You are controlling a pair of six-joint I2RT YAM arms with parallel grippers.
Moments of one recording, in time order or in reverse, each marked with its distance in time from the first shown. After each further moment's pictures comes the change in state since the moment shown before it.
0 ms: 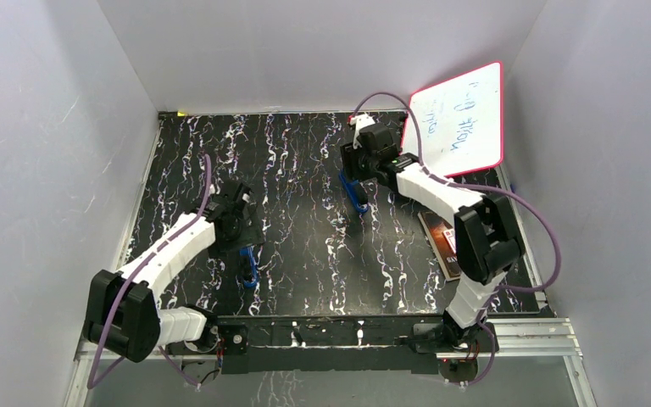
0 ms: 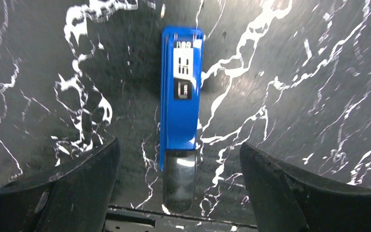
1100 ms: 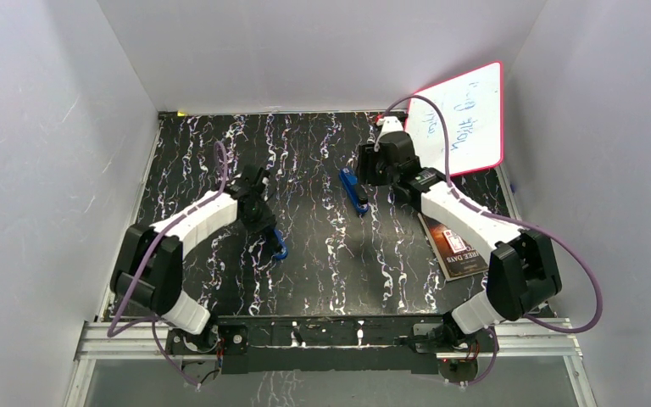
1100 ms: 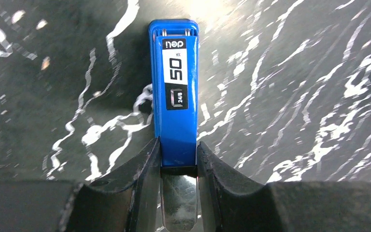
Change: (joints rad) left arm -0.067 0.257 0.088 0.188 0.076 -0.286; right arm 0.000 -0.300 -0.177 0.016 0.081 0.165
